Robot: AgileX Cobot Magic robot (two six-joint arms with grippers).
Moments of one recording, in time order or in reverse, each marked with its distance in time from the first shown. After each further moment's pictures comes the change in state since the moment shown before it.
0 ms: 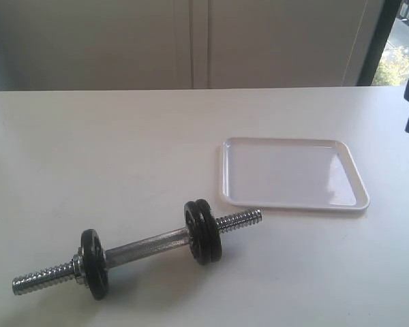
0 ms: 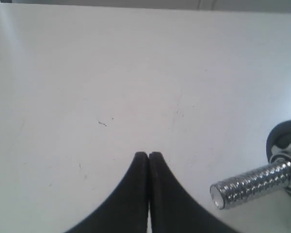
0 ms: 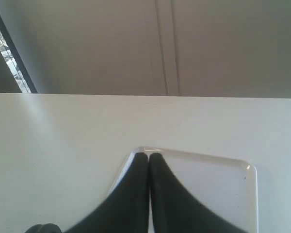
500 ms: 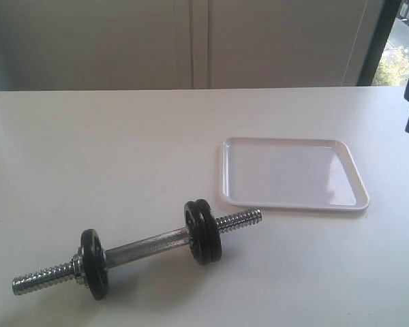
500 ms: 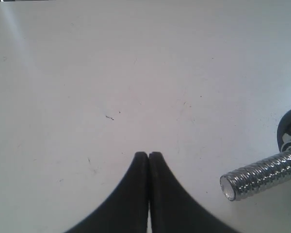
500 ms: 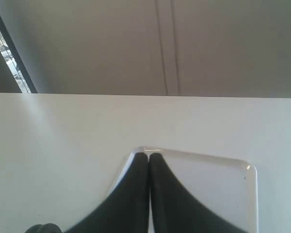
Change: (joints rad) left arm 0.021 0.000 0.002 0.003 0.027 0.050; right arm 0.000 0.000 0.000 0.000 0.000 0.000
